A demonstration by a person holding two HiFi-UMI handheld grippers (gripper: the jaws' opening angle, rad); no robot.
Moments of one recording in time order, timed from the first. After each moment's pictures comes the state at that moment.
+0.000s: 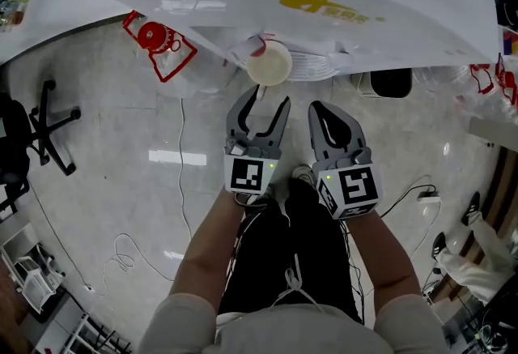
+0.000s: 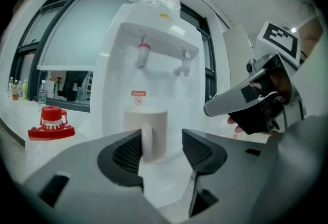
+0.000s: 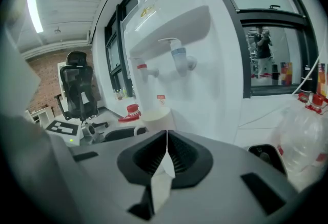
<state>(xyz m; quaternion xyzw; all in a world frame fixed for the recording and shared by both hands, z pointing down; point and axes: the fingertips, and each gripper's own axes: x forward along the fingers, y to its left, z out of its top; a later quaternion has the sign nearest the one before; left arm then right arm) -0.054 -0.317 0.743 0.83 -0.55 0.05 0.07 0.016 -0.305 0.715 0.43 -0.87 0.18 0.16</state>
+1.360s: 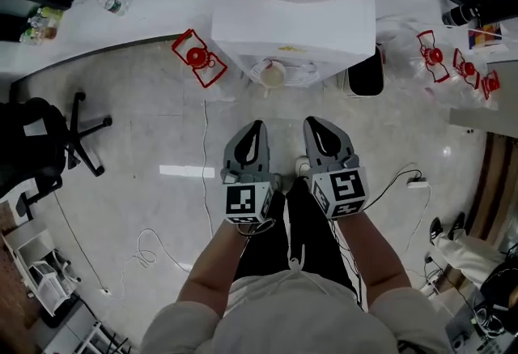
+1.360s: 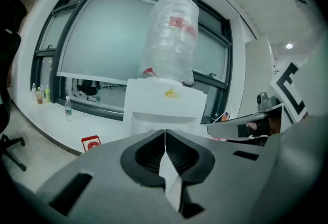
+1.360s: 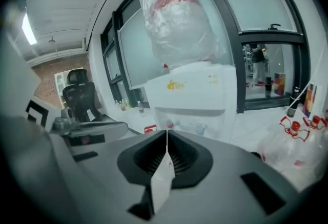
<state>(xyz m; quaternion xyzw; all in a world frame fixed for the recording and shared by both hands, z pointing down) -0.096 -0.232 0.523 0.78 -0.60 0.08 0.16 0.008 -0.247 0.520 0.44 -0.86 0.20 0.16</state>
